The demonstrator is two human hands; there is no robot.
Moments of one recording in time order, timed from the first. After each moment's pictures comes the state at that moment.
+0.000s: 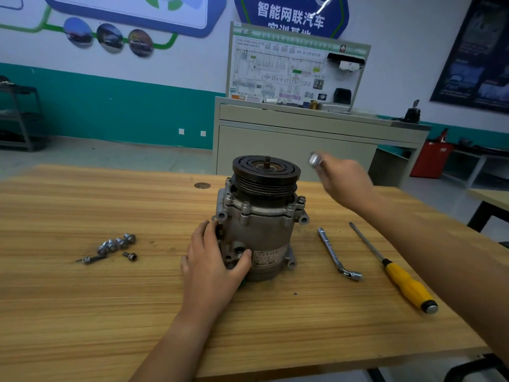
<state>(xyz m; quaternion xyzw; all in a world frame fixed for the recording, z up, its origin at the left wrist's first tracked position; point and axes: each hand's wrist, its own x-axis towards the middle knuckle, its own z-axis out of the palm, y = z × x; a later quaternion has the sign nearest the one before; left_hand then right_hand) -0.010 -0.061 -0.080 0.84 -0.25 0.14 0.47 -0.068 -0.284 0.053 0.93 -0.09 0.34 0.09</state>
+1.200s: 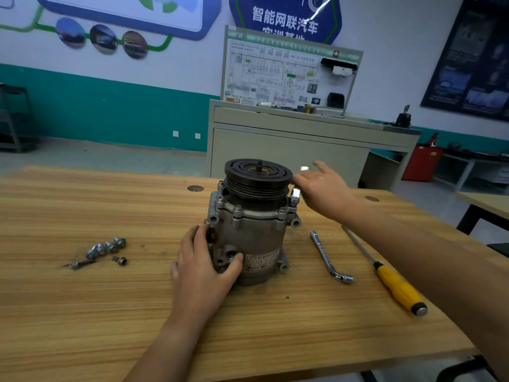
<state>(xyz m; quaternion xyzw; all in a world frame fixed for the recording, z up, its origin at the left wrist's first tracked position) -0.009 -0.059 -0.080 0.83 -0.25 0.12 0.48 -0.054 -0.293 0.041 0.93 -0.04 0.19 0.31</state>
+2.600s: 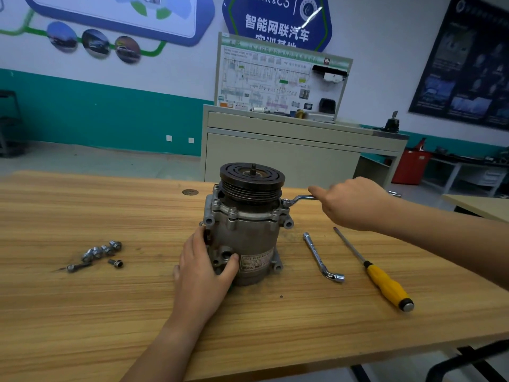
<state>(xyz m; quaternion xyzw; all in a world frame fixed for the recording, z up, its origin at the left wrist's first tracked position) -0.013 -0.063 -0.078 0.81 -0.27 0.11 0.51 -0.116 -0.268 0.070 0.92 -0.12 0.05 0.37</state>
